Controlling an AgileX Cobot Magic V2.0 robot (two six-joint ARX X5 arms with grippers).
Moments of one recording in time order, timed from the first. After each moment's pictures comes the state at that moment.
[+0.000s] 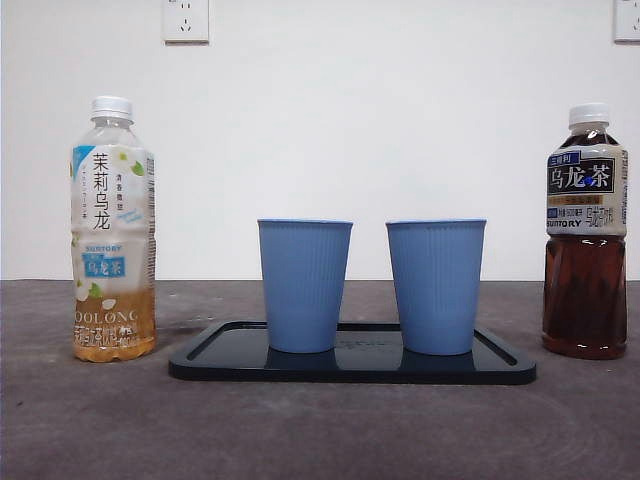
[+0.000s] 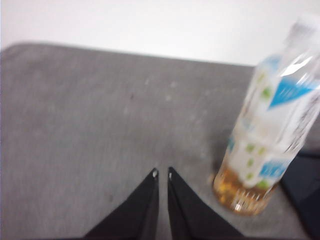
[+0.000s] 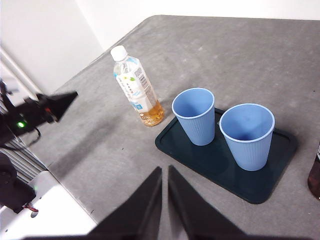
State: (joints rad) left arm -0.04 0.14 0.10 -0.14 0.01 -0.13; right arm 0.21 0.54 1.03 -0.93 -0.61 0.11
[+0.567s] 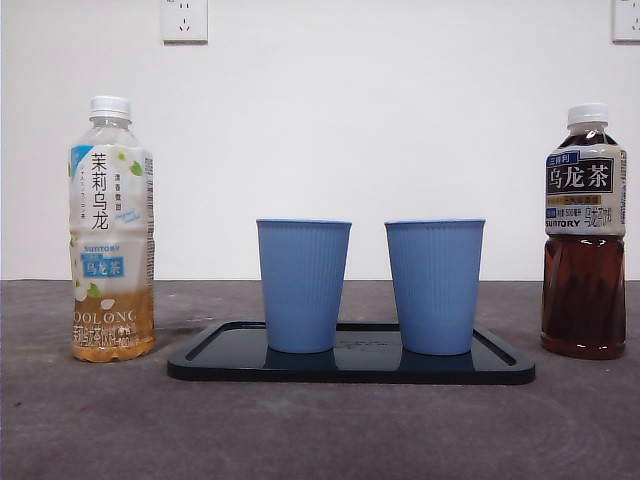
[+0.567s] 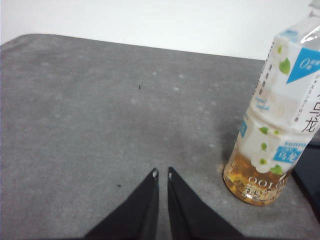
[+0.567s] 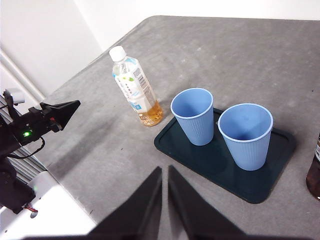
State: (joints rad) left arm -0.03 0.01 0.03 -0.18 0.00 -0.11; right arm 0.21 0.54 1.03 -0.93 -0.61 0.11
